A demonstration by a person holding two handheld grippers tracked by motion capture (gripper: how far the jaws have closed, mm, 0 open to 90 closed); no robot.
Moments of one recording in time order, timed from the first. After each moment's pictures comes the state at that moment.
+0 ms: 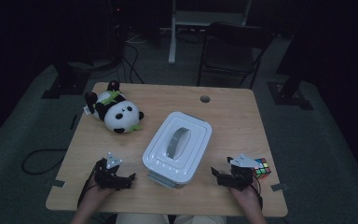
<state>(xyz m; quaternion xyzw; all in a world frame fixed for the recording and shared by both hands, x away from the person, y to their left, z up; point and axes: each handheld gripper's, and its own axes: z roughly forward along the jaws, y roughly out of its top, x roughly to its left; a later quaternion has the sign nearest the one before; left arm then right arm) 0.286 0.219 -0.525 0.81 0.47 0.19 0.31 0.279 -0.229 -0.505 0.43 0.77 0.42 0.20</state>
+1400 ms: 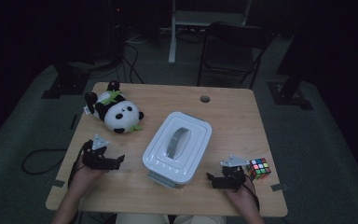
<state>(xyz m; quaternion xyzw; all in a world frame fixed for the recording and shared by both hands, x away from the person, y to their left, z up) 0.332 0.261 -0.480 0.79 0.46 0.23 0.33 0.291 -0.214 -0.528 0.42 0.82 0.35 0.18</state>
